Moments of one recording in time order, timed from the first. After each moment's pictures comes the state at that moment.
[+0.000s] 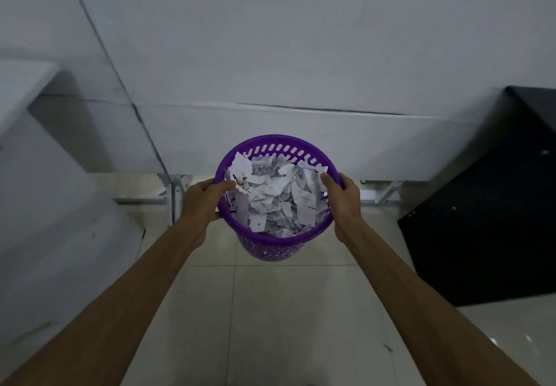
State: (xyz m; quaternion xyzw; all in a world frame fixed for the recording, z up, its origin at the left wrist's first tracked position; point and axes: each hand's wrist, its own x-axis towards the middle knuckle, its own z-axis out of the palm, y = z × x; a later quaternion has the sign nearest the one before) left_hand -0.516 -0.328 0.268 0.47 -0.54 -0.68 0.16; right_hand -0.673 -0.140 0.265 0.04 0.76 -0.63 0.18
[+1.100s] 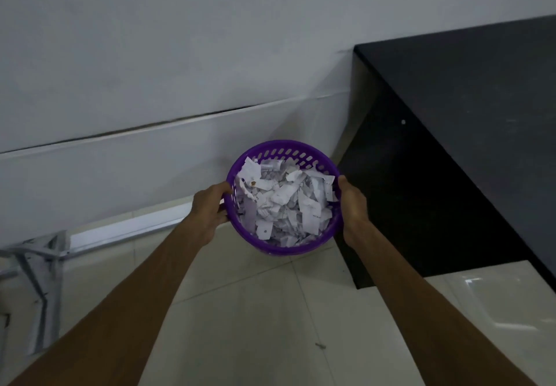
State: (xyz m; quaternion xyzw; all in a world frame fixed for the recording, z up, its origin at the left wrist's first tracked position) left_hand -0.855 -0.101 0.243 0.43 -0.53 -0.73 -0.02; right_hand -0.938 0.134 0.235 0.25 0.69 -0.66 0.18
